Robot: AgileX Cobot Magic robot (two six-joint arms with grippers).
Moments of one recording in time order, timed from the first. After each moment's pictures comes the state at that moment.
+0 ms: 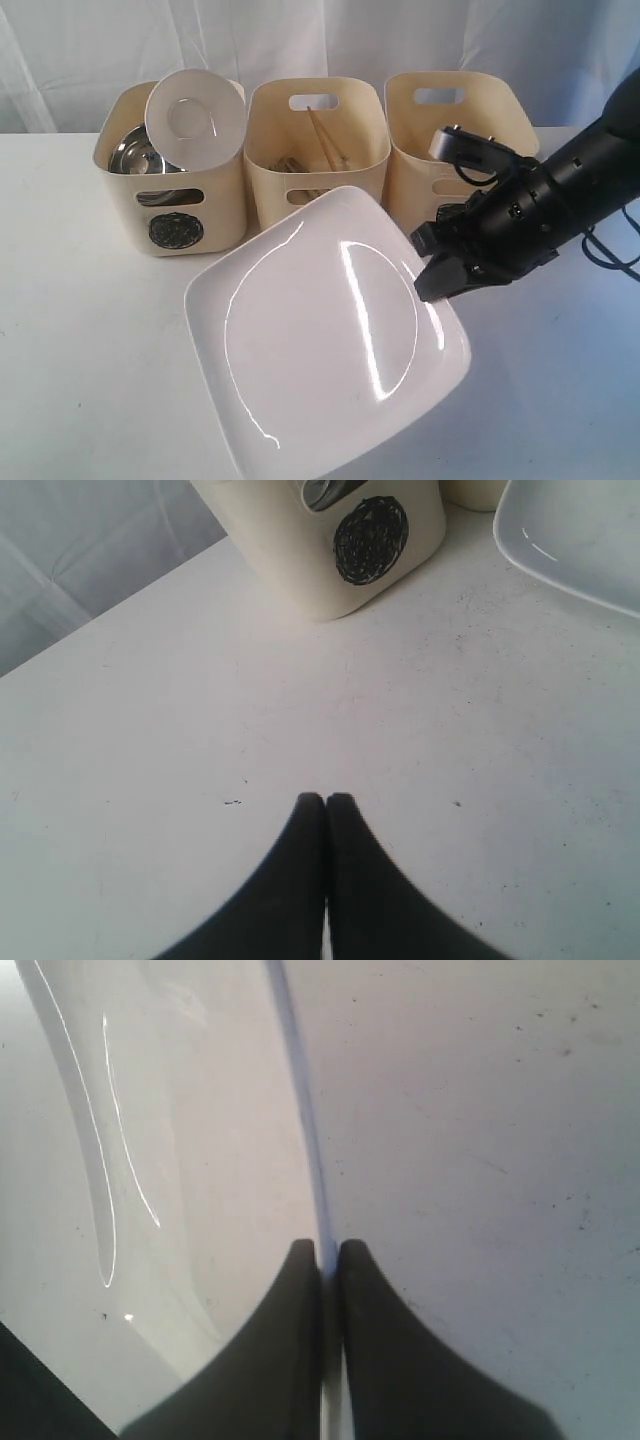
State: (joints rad) left arm -0.20 0.00 0.02 -0.13 0.38 0.55; right arm 0.19 1.62 -1.03 0.72 0.95 -0.62
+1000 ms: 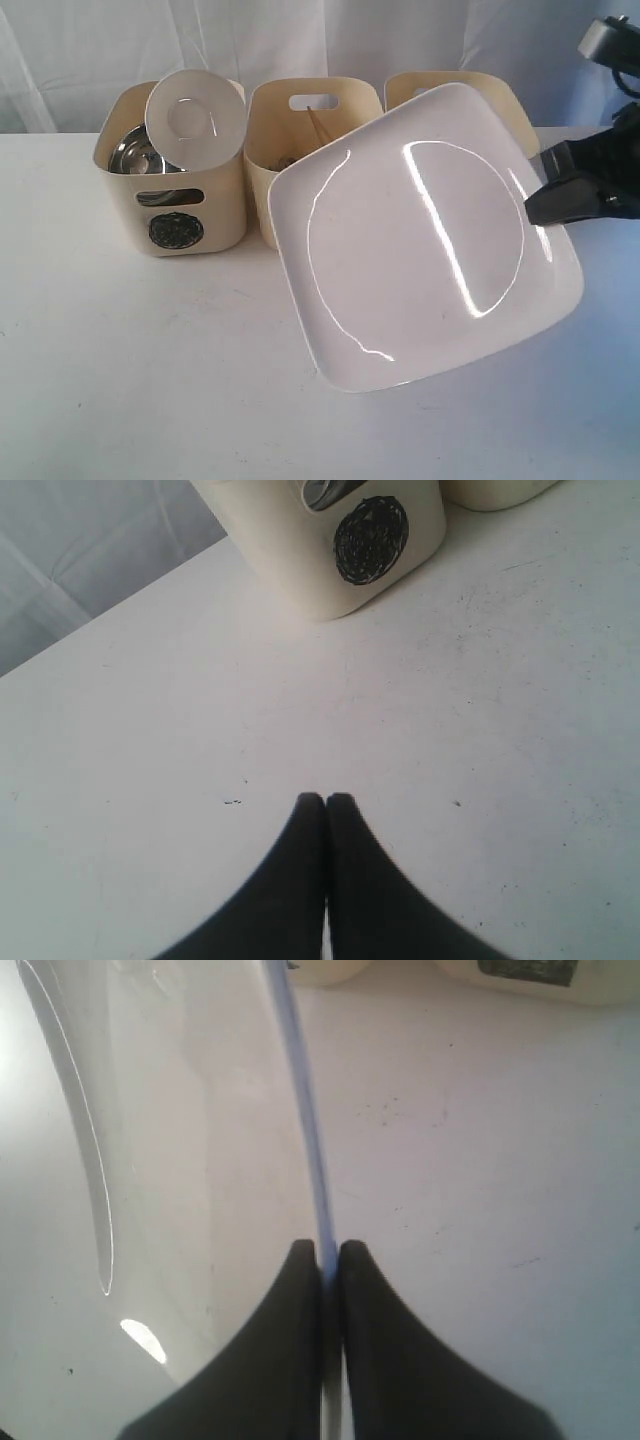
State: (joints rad) left arm -0.20 0.00 0.02 -0.13 0.38 0.55; right arm -0.08 1.32 -1.02 0.67 1.01 -0.62
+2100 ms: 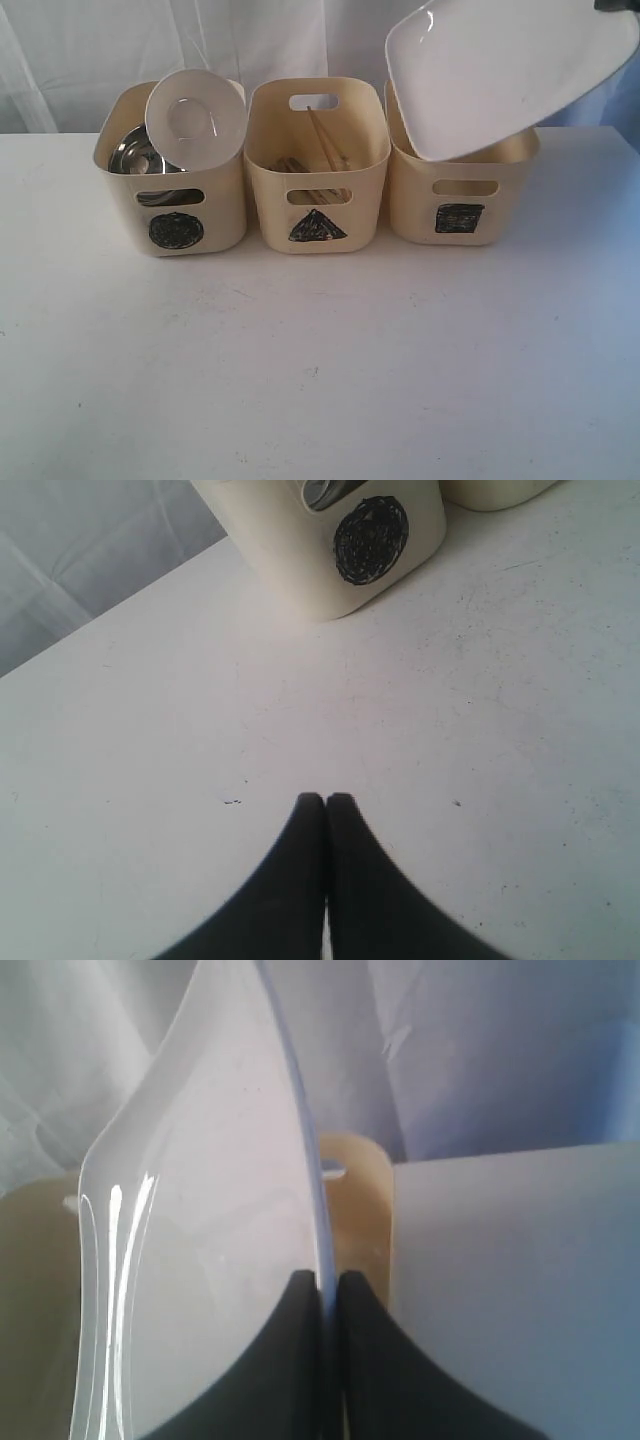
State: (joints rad) left arm -0.20 0.00 0.02 -0.13 0.38 0.55; right arm -0.16 1.62 -1.50 0.67 0.58 -0.52
